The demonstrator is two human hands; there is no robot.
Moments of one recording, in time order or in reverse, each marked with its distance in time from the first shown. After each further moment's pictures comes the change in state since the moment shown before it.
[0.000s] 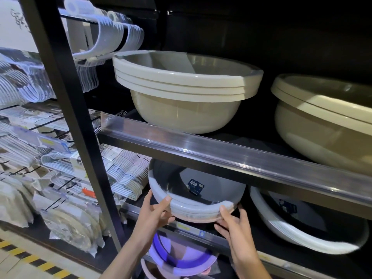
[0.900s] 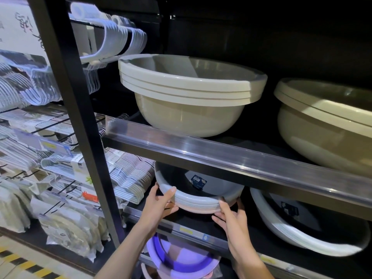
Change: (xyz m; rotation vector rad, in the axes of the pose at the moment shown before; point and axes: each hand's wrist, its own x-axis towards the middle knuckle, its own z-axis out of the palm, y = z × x) left_hand 0.044 0.010 -0.001 -0.040 0.028 -0.073; right_hand 0.038 0.011 0.017 0.070 0.061 -0.102
